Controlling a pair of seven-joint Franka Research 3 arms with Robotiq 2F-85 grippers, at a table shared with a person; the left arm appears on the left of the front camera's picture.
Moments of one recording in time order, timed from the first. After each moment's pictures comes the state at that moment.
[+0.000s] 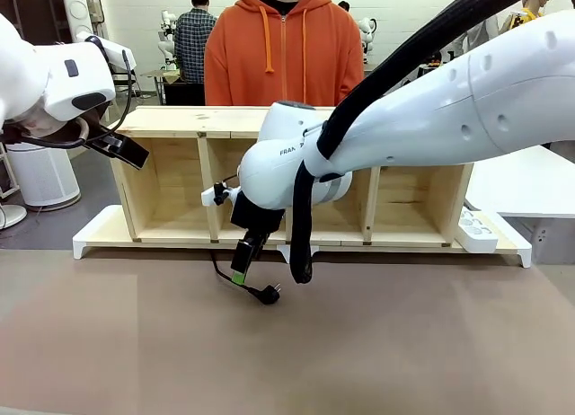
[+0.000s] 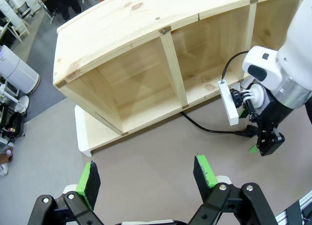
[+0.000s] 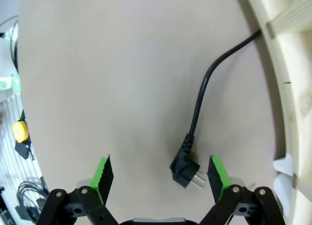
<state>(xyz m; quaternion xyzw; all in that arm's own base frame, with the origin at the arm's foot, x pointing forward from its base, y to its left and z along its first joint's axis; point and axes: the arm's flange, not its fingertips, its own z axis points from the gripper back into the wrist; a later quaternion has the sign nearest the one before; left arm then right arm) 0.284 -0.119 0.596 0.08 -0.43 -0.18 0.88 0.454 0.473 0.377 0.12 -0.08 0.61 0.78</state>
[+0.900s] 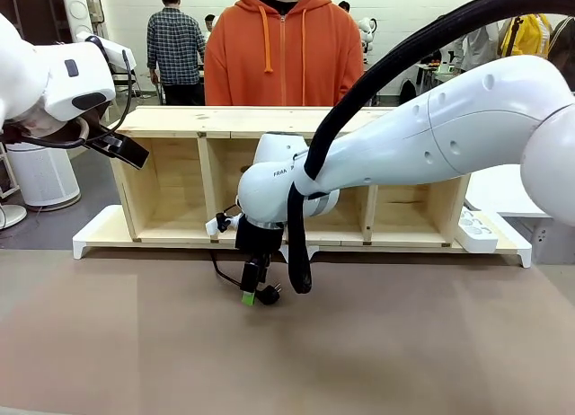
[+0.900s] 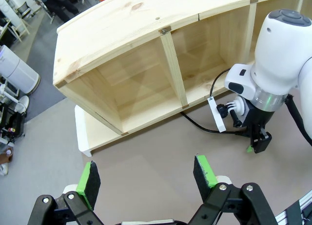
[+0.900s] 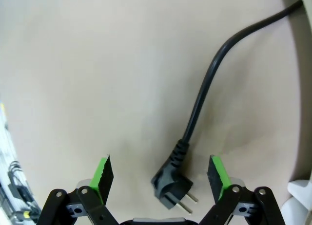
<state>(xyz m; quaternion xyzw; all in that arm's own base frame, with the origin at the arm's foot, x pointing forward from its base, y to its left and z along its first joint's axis) 0.284 -0.119 0.596 0.08 -0.43 -0.18 0.88 0.482 0.480 0.318 0.10 -0.01 0.64 0.76</state>
